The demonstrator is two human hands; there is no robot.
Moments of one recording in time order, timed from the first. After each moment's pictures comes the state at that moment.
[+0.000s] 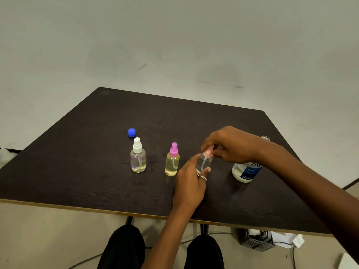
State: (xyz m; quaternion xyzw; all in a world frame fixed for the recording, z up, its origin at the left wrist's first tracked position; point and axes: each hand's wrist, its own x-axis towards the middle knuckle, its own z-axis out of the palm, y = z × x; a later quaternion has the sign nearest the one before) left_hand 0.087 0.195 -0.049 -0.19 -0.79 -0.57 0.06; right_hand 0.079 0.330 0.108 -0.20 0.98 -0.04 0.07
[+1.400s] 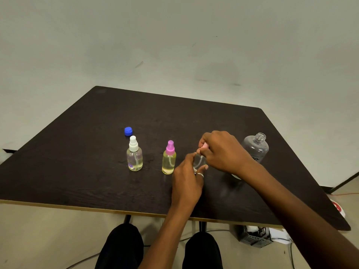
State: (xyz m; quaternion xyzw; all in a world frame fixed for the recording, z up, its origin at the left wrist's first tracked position) left_hand 0.094 0.195 -0.041 -0.16 -0.80 -0.57 0.08; right_hand 0.087 0.315 0.062 -0.04 0.99 -0.07 -0.10
